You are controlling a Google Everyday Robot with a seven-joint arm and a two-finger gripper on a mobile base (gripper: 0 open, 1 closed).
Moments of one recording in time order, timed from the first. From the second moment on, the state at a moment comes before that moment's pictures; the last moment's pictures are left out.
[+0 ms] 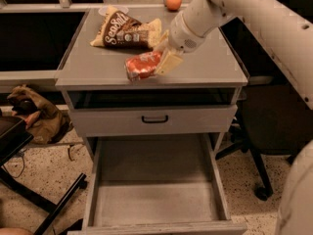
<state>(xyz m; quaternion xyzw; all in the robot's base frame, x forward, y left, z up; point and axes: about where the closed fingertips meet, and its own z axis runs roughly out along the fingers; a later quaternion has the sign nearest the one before) 0.673 -0.021 0.892 -0.71 0.63 0.09 0.31</state>
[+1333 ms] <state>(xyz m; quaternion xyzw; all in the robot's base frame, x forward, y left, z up) 0.518 0.017 0.821 -0.71 0.59 0.24 0.28</state>
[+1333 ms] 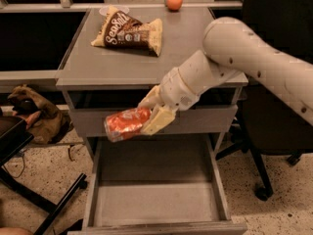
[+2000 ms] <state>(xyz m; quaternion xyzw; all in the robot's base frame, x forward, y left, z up) 0.472 0.034 0.782 -0.70 0.61 0.28 0.25</state>
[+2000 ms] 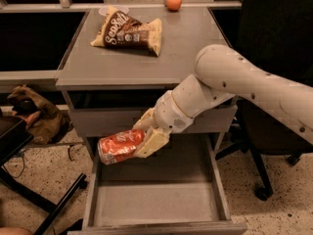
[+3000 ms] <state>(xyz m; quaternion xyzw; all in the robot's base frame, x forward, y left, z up) 0.459 -0.014 0.658 -0.63 0.69 0.27 0.23</state>
